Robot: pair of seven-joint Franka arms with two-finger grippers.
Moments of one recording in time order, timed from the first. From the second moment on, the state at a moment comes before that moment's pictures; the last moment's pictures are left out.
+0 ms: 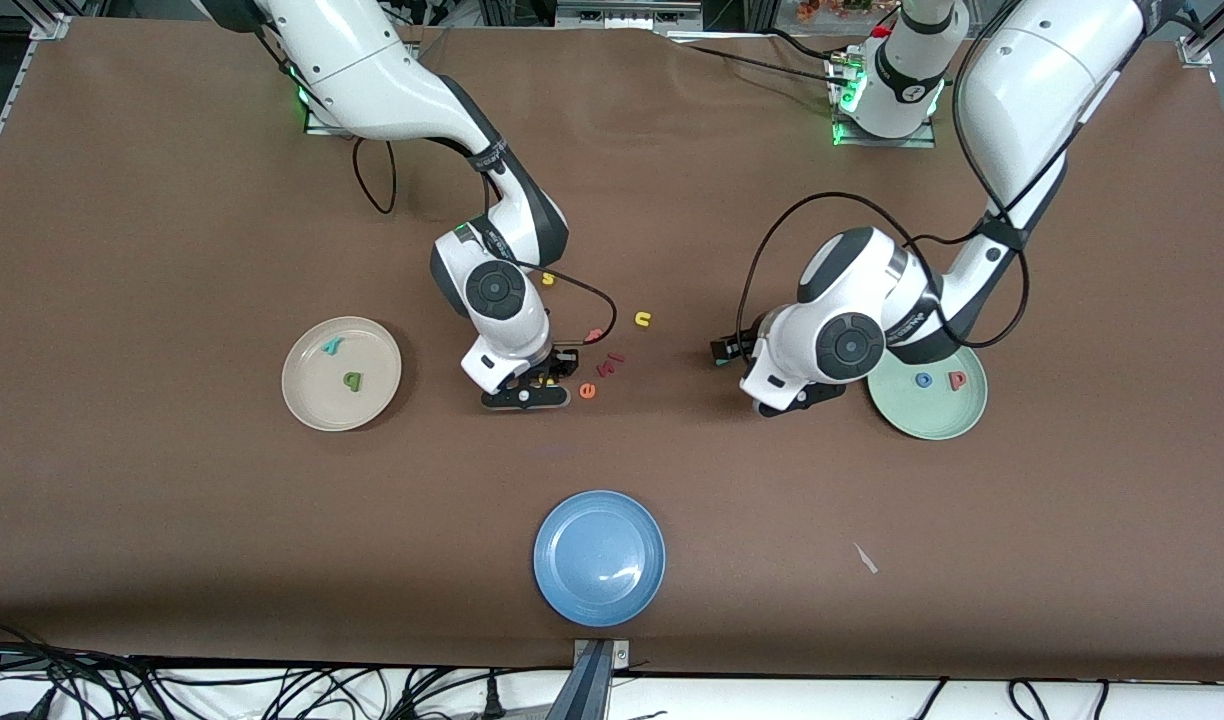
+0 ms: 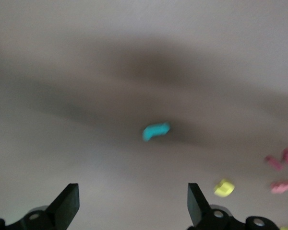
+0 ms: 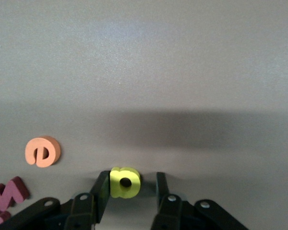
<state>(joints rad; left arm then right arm) 0.07 0.71 -0.63 -1.62 0.14 1.97 -0.88 0.63 0.77 -0.02 -1.61 0.04 2.41 0.55</state>
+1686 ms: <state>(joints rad) 0.03 0.74 -0.61 -1.85 0.47 2.37 -0.92 0.62 0.41 -0.42 -2.04 0.05 2.13 0.00</state>
